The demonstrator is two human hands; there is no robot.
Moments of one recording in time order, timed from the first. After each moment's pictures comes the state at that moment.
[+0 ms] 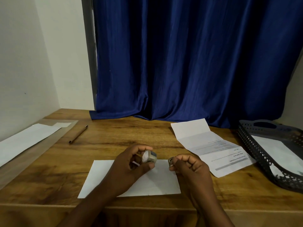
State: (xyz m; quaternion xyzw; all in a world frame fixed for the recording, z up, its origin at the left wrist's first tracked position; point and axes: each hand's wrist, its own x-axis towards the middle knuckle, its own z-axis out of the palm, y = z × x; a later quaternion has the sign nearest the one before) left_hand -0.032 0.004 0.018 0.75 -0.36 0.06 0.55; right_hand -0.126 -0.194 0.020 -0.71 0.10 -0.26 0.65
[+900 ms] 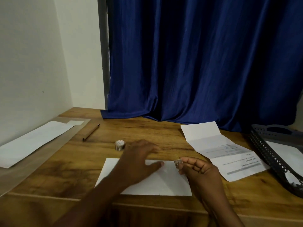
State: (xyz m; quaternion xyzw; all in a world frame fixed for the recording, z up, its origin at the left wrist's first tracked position) left_hand -0.014 0.007 0.034 0.89 -0.35 0.11 0.28; right_hand -0.118 -0.196 0.014 -0.70 0.12 -0.22 0.67
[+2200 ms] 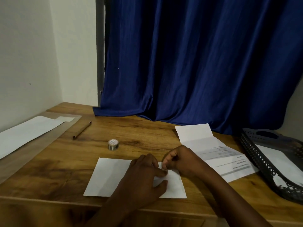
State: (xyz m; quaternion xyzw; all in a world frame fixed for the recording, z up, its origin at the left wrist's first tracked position) left_hand -0.049 -0.012 0.006 0.88 -0.39 0.09 0.27; right_hand -0.044 -0.228 0.037 -0.95 -0.01 0.00 0.32
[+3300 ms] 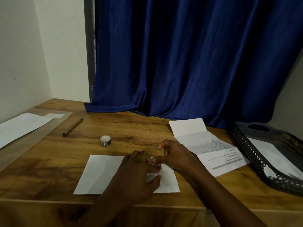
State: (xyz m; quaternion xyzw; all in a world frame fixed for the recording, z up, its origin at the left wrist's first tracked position) left_hand -0.046 -0.015 -0.001 0.87 -0.40 0.11 0.27; right_hand -0.032 -0.225 0.020 -0.96 0.07 -0.08 0.27
